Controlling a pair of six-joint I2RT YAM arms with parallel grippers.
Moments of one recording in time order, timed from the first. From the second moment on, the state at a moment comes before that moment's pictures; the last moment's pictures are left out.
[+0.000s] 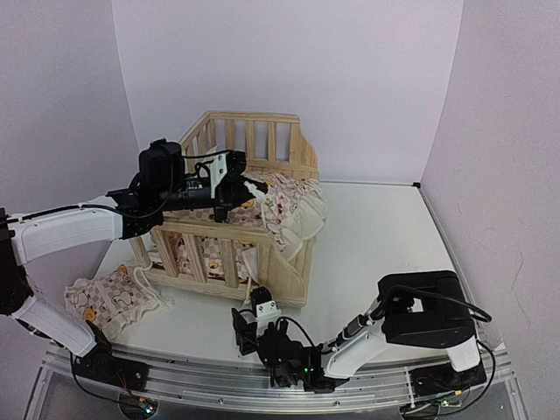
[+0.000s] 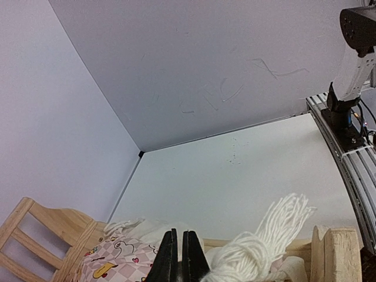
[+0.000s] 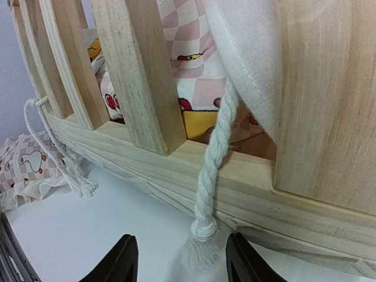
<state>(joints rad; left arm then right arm) -0.74 1.39 1.07 0.25 0.59 0.50 1.51 2.20 0.99 1.00 0.96 0.37</state>
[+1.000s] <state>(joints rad) -0.73 1.39 1.05 0.29 0.71 0.43 1.52 1.91 0.79 0.84 0.85 0.37</state>
